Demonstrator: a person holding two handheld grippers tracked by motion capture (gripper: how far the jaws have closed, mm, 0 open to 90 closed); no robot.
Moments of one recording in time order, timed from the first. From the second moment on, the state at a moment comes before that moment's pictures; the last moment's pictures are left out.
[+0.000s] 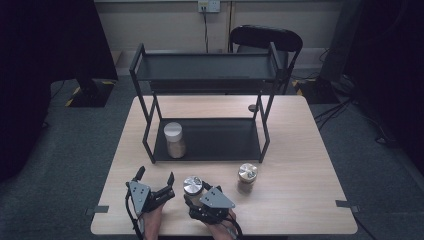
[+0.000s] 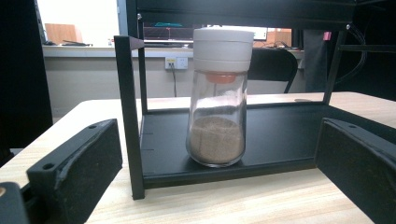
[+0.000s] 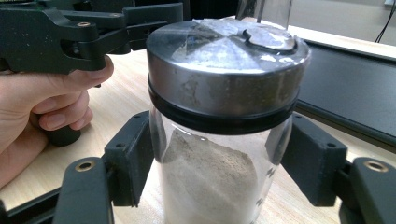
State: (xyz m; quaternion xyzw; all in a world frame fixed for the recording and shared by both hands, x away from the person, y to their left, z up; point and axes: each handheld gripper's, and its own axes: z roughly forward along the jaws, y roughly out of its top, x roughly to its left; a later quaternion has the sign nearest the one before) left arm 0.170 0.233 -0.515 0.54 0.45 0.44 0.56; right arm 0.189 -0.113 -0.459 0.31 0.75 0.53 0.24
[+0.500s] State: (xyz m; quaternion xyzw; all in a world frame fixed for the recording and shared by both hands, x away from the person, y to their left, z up) left arm 0.170 0.233 -0.515 0.54 0.45 0.44 0.56; right arm 0.189 -0.114 -0.459 0.32 0.75 0.53 0.24
